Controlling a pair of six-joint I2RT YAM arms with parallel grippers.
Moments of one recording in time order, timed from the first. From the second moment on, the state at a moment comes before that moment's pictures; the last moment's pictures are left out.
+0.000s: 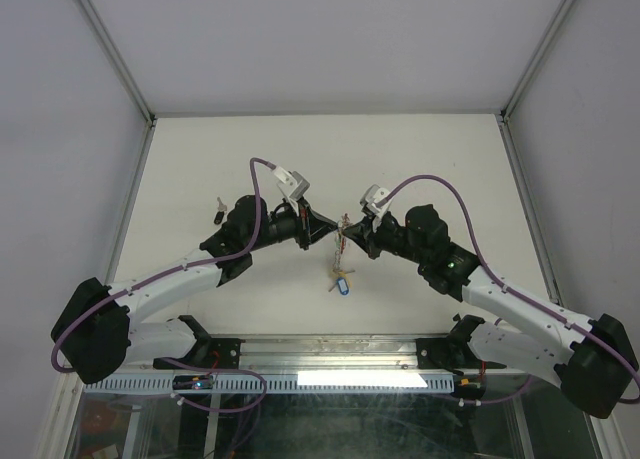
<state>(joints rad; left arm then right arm) -0.75 1.19 0.64 0.44 0.38 -0.37 0.78 0.95 0.59 0.11 -0.26 -0.04</state>
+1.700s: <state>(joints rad) -0.75 1.22 0.64 0.44 0.35 -0.37 0.78 0.94 0.59 0.09 -0.24 -0.01</state>
